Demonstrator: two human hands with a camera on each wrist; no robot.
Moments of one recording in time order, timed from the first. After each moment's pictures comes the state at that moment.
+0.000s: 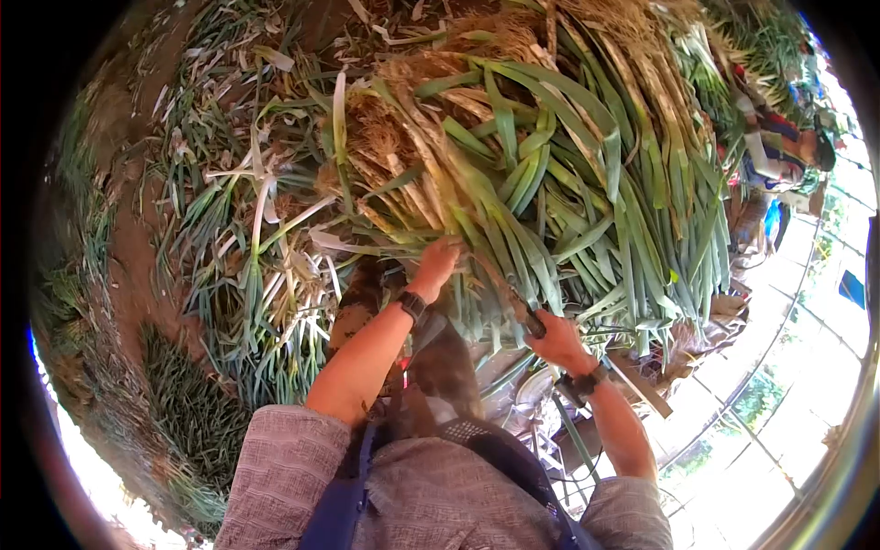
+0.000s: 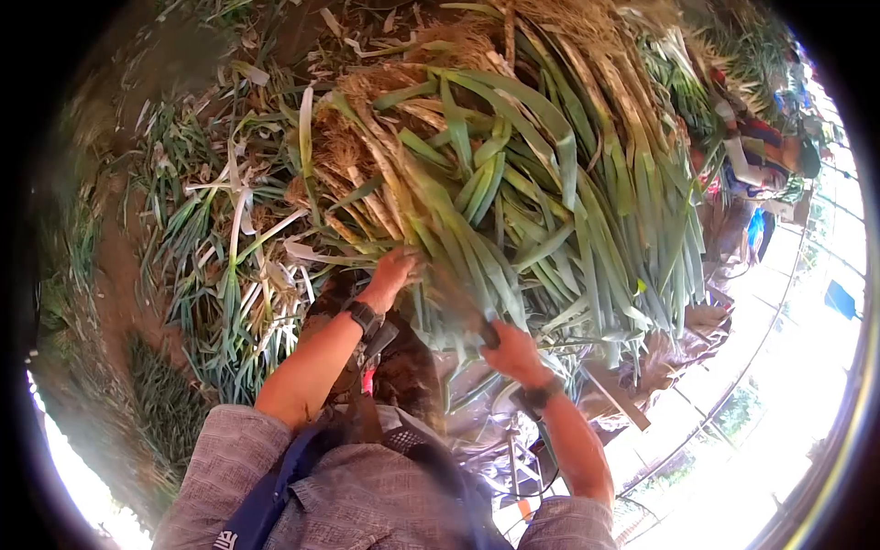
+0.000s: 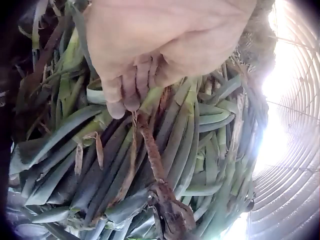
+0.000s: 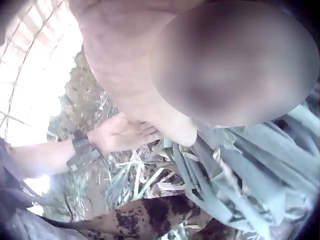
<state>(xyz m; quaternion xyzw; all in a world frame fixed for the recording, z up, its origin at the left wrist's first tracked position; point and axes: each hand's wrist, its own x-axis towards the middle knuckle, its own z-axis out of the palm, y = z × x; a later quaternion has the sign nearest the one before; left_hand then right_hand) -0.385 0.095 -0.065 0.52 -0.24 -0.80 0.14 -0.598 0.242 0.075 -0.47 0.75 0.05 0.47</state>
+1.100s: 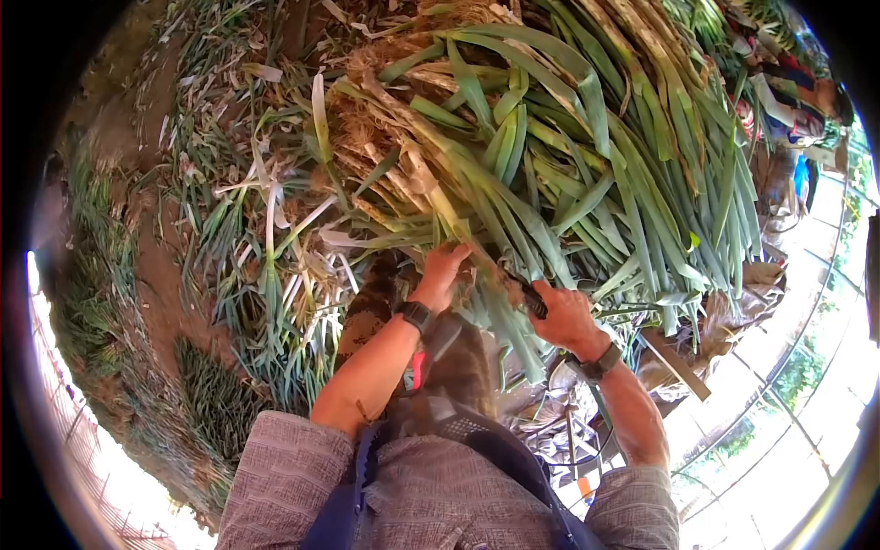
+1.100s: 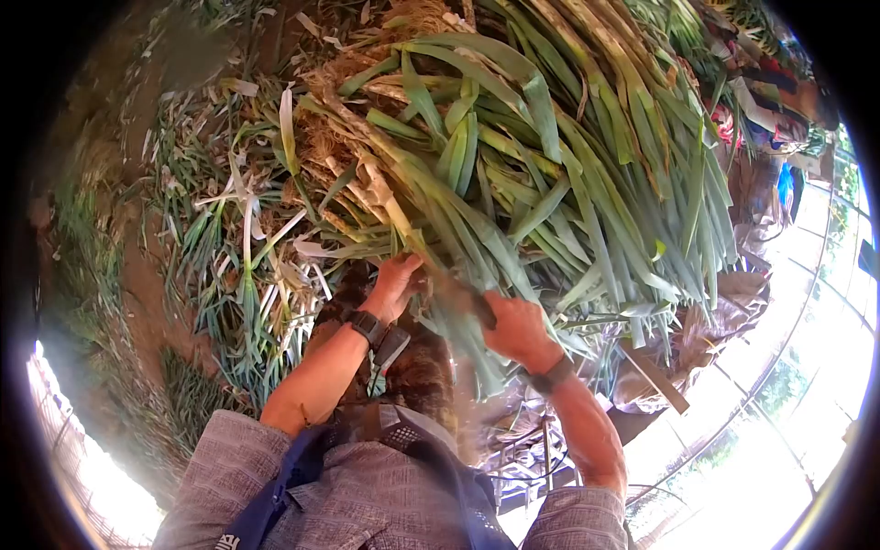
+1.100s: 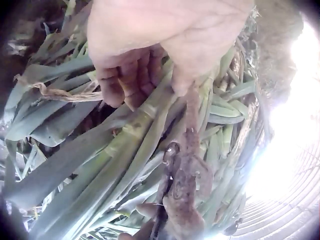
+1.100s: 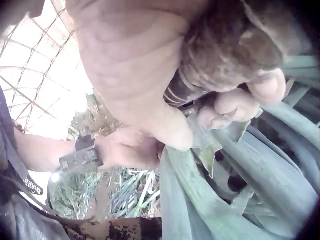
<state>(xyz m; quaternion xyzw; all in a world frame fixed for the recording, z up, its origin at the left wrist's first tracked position) -0.403 0.139 -0.056 0.53 -0.15 -0.83 0.13 -0.609 0.241 0.073 -0.55 0.73 -0.02 0.41</state>
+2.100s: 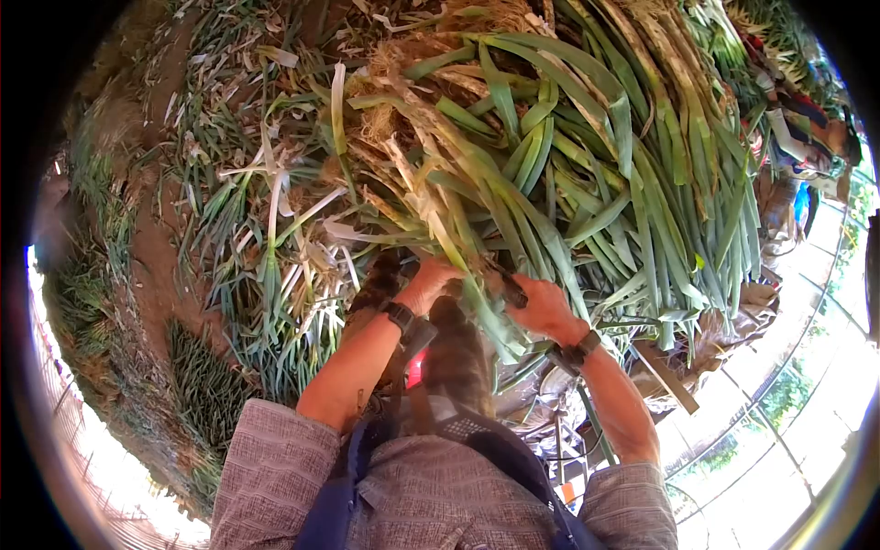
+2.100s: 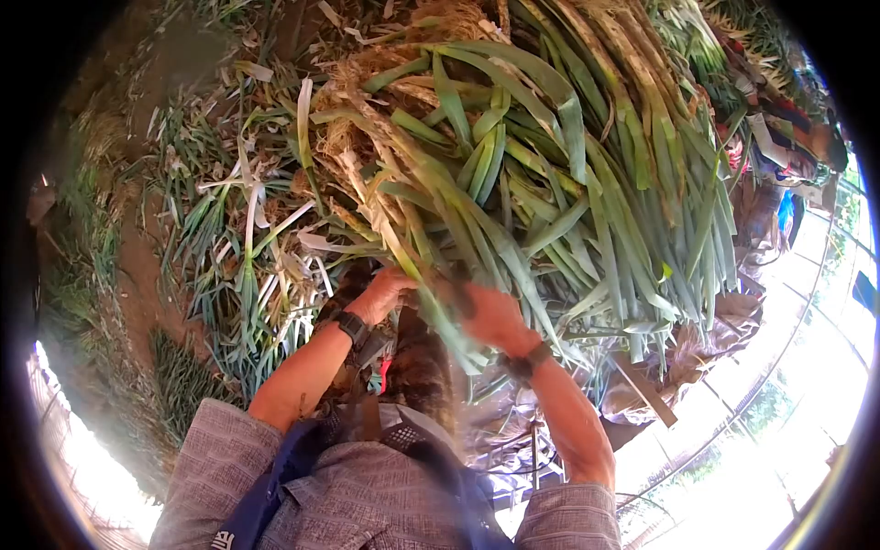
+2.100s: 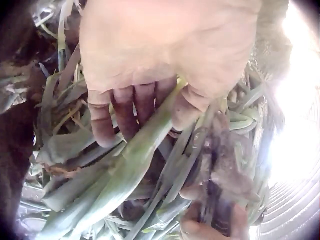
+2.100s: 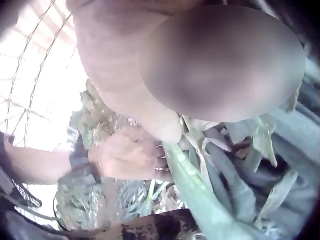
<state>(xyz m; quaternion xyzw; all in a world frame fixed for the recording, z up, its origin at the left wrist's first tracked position) -0.352 0.124 -0.051 0.49 -0.20 -0.85 0.03 -0.578 0.198 0.044 -0.53 0.69 0.00 0.50</state>
